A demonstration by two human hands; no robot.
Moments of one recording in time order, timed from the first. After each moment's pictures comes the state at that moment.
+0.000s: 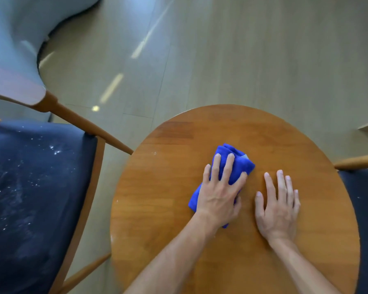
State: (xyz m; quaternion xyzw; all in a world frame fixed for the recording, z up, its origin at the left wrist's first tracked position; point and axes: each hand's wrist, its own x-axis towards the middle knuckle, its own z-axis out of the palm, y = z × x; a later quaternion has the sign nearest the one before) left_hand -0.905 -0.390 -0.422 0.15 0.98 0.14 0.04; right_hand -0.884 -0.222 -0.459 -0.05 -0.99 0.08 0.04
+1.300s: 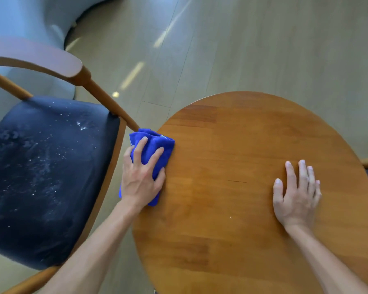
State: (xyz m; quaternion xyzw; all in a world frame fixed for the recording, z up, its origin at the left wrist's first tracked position) left_hand -0.844 -0.581 -0.428 -0.06 0.99 0.13 -0.09; right_hand -0.884 -0.229 -0.453 -0.06 -0.99 0.11 0.04
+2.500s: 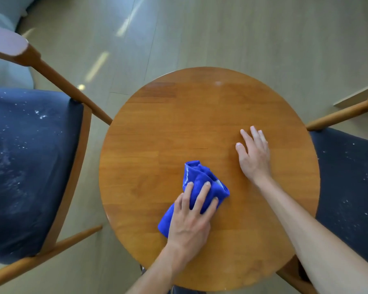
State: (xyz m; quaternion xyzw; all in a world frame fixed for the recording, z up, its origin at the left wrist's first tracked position) left_hand -0.724 -0.385 -0.419 0.15 0.98 0.14 -0.02; right_hand -0.885 -0.216 -0.424 -0.05 -0.97 0.24 -0.08
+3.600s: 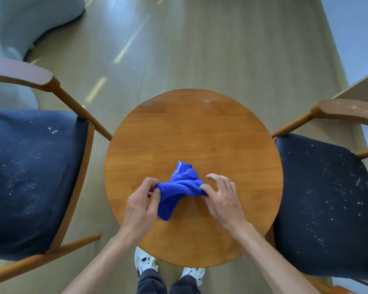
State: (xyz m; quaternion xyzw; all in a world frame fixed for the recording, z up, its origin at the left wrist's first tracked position) left_hand -0.717 -0.462 -0.315 -0.08 0.86 0.50 0.02; right_hand -0.750 -0.236 -0.349 0.19 -0.97 0.15 0.00
